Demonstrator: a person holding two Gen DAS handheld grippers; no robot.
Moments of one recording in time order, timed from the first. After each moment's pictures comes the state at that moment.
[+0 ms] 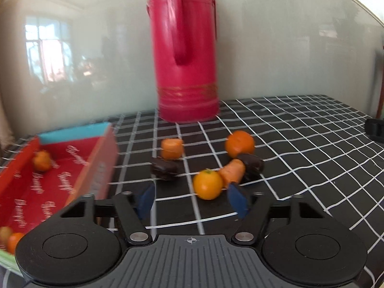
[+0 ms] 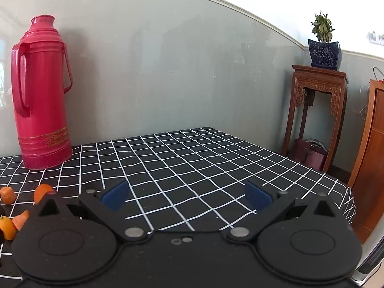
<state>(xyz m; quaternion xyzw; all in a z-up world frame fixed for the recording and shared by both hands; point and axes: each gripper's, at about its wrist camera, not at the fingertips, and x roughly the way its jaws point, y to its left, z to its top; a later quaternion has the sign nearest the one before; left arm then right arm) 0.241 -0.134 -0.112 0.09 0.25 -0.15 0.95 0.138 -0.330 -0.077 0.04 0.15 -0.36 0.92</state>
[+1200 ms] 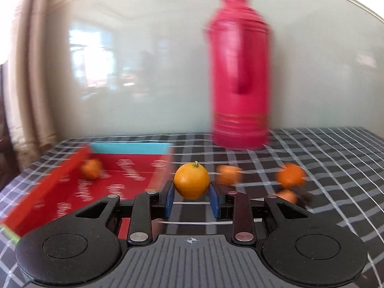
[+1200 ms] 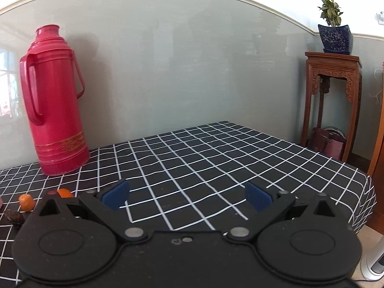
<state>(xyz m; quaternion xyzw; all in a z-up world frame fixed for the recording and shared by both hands) 0.241 -0.083 -0.088 0.04 0.19 -0.03 0.98 0.142 -0.323 -0.074 0.07 0.15 -0.31 0.94</state>
